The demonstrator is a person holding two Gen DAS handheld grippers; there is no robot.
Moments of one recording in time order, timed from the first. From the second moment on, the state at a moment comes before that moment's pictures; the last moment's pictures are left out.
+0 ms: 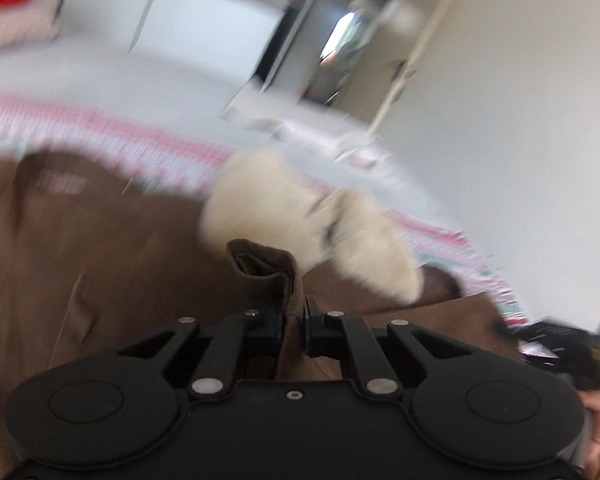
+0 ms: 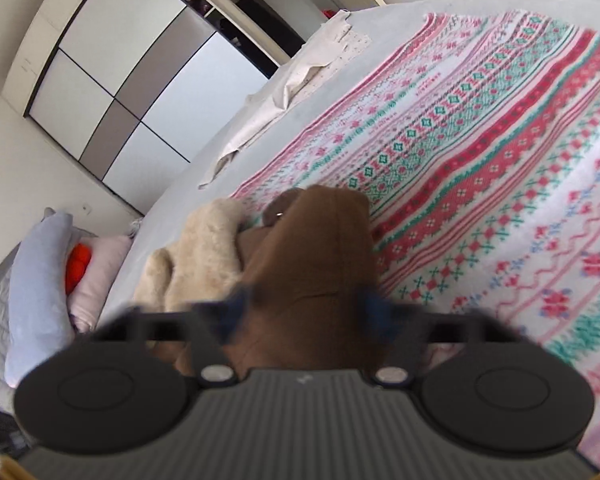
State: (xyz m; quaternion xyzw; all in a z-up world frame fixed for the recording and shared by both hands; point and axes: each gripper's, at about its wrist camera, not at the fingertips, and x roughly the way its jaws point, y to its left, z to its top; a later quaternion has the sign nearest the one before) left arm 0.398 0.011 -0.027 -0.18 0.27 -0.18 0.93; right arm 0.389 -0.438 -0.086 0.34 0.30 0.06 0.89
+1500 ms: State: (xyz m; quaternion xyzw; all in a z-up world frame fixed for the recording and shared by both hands) left arm 0.341 -0.040 -0.057 0.03 0.31 -0.22 0.92; right arm 0.263 -0.426 -0.053 0.05 0.40 -0.01 0.91
